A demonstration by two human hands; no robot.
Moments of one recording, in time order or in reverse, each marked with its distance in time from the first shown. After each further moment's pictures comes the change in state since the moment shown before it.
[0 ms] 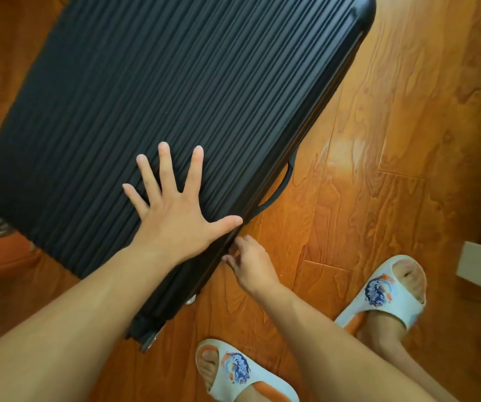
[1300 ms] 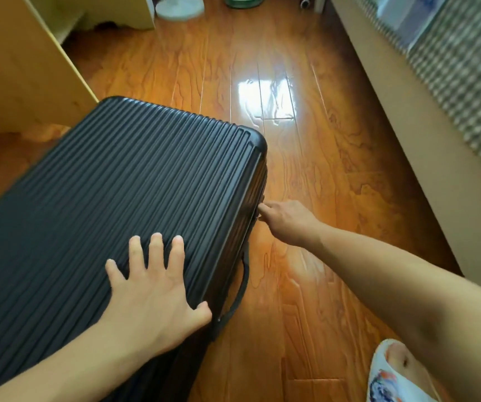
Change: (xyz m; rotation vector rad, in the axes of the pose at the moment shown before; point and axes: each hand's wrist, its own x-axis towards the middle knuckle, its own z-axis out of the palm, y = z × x) left_hand 0.023 0.040 -0.012 0.309 0.135 0.203; right_hand 0.134 0.016 -0.269 -1.038 0.451 -0.385
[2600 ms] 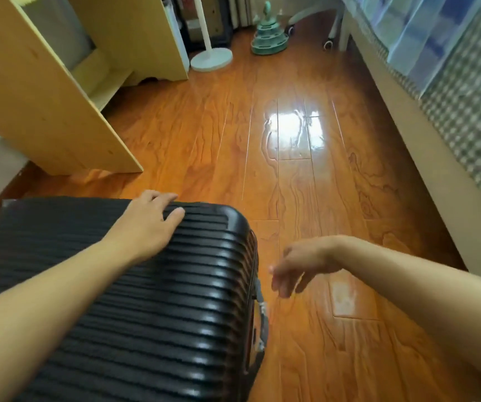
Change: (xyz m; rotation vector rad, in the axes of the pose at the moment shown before) left_hand 0.150 -0.012 -0.109 -0.449 0.302 -0.035; right_hand 0.018 0.066 -0.074 1.003 -0.961 0.145
